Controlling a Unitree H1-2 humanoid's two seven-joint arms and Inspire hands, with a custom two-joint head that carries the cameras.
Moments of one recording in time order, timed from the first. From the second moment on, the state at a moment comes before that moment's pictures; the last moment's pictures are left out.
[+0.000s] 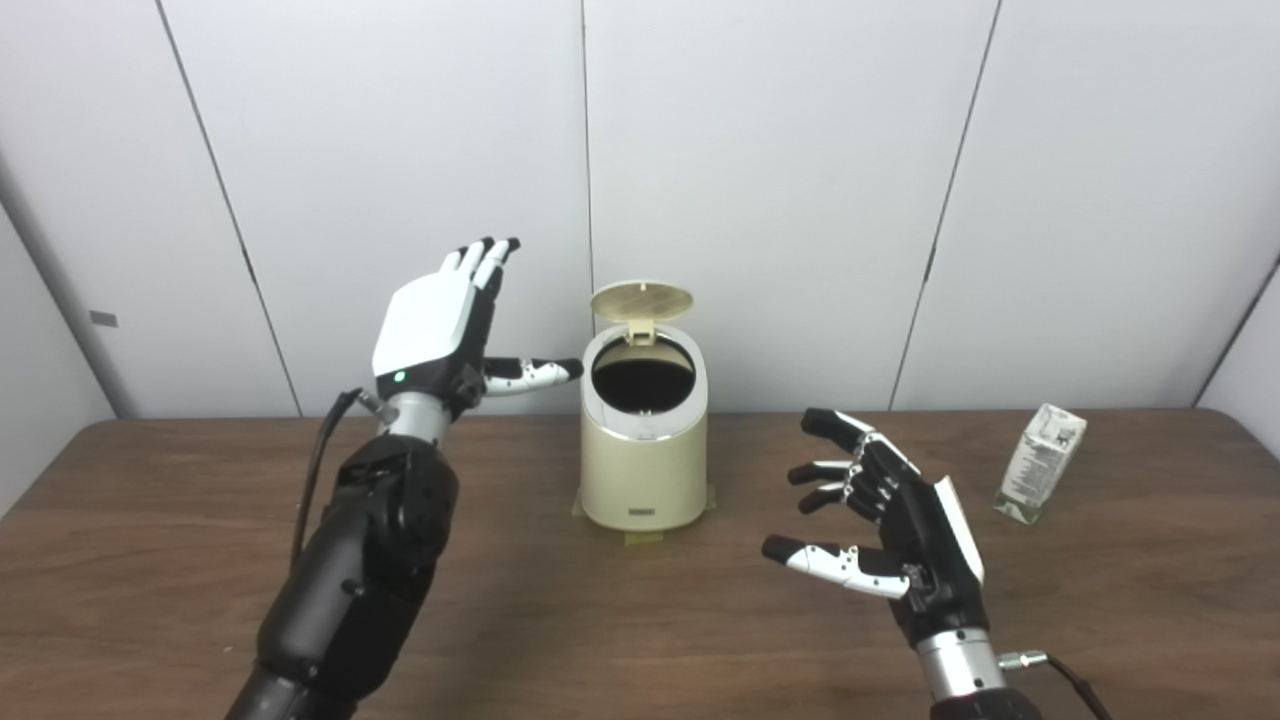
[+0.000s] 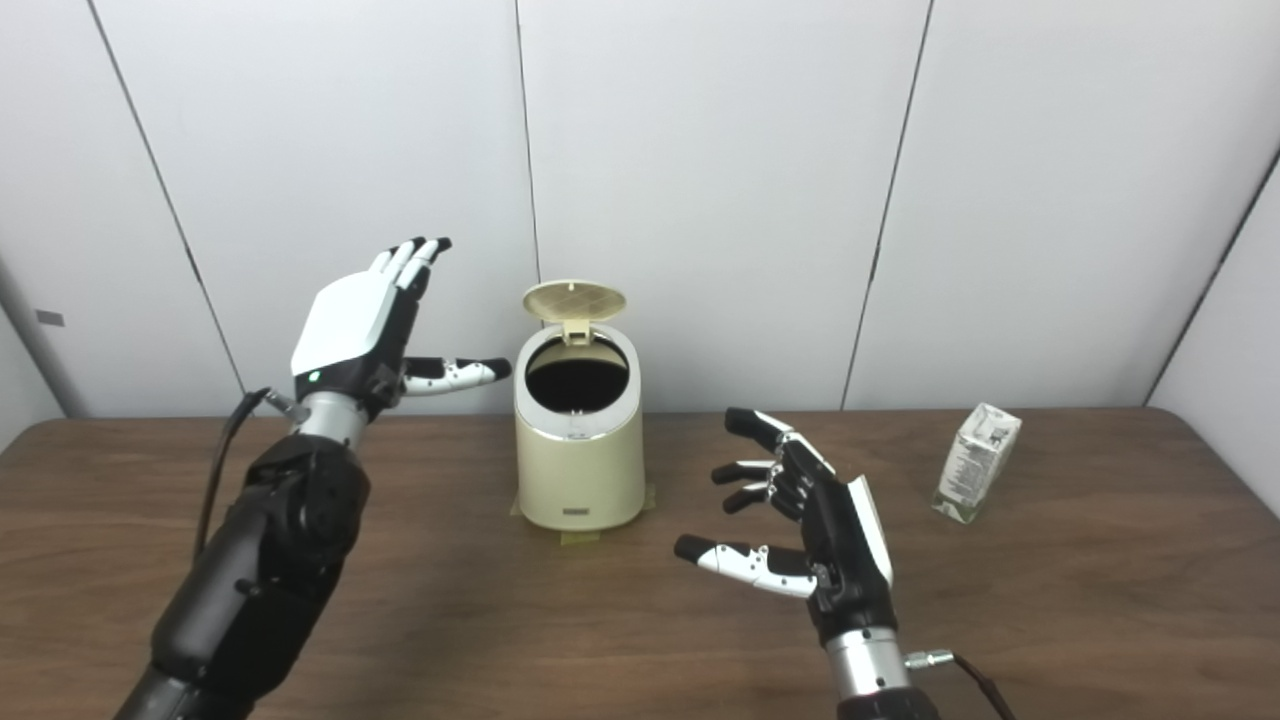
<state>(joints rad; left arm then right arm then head) -0.62 0.26 -0.19 0.10 0.71 0.28 0.00 -0.16 -0.04 0.02 -0.12 -0.10 -0.09 -0.03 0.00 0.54</state>
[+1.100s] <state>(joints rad) -0.11 0.15 0.03 -0.03 0.09 -0.21 -0.03 -0.23 -0.27 -0.10 -0.13 -0.23 -0.02 -0.04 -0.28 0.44</state>
